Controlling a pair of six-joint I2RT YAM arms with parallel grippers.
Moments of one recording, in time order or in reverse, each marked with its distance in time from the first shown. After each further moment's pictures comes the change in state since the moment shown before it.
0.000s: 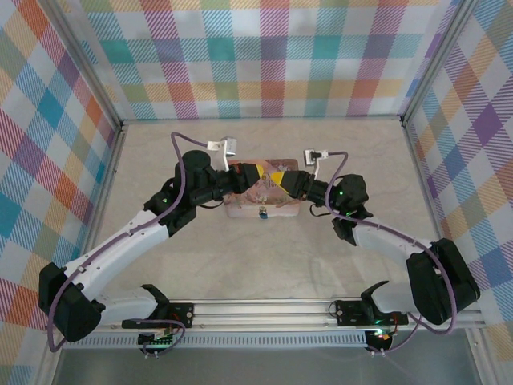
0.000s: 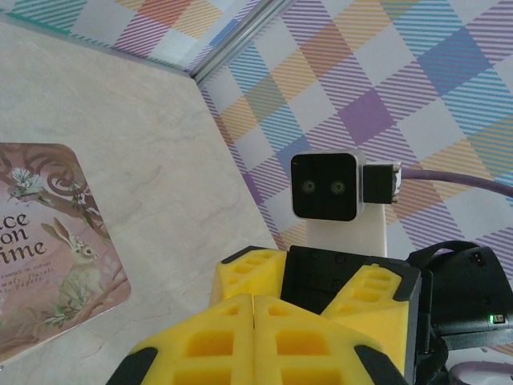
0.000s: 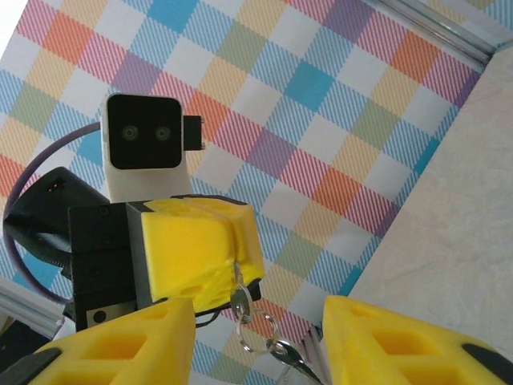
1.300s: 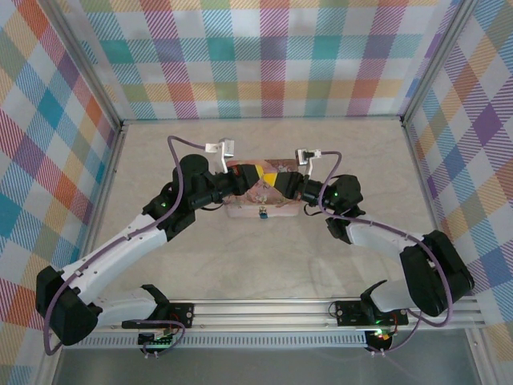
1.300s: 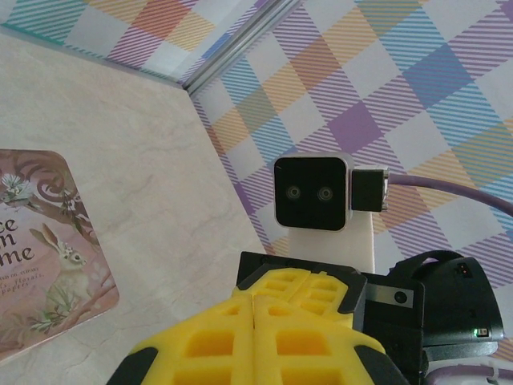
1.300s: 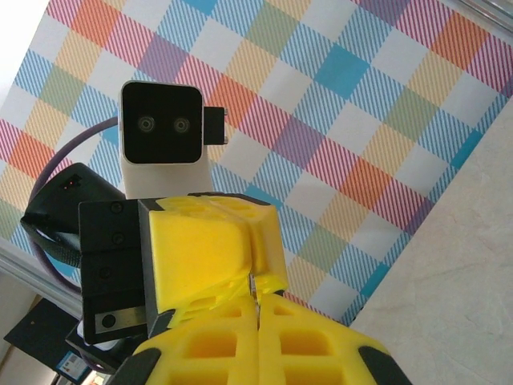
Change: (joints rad) left arm -0.015 -0.033 -0.032 0.041 -0.034 -0.026; right arm 0.044 0.042 0.024 0.074 -0.005 0.024
